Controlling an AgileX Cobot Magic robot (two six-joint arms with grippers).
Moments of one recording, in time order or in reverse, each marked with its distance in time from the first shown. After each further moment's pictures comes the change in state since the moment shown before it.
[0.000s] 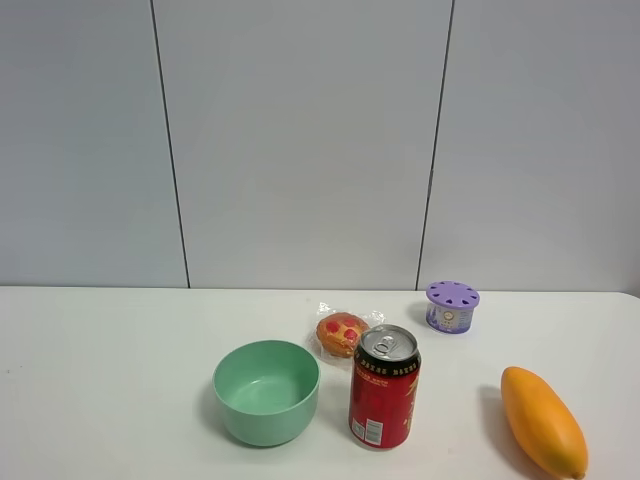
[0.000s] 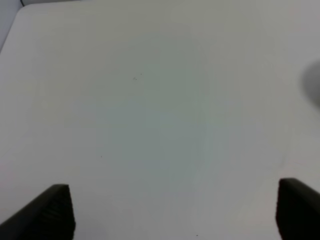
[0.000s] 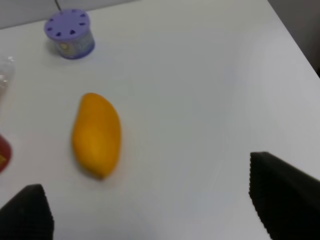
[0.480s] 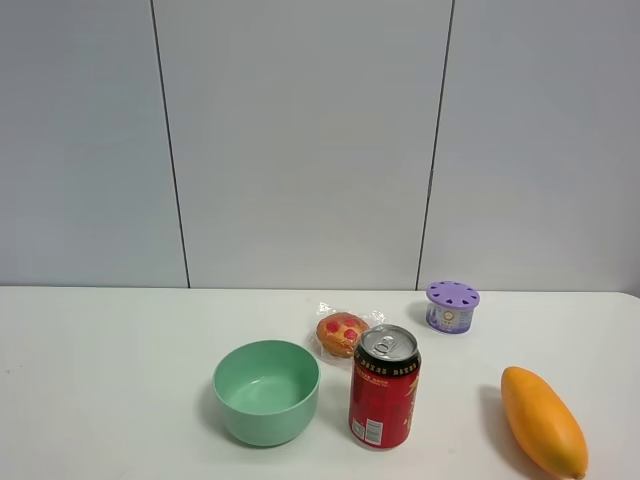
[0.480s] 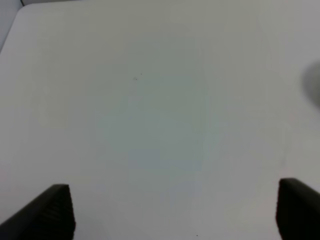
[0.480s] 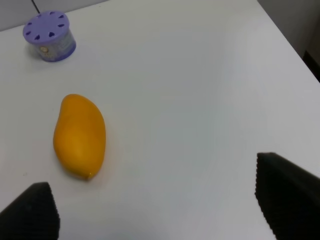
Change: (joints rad) left arm 0.000 0.000 0.000 0.000 0.000 0.000; right arm 0.000 -0.096 0.065 -0.138 0.060 0.173
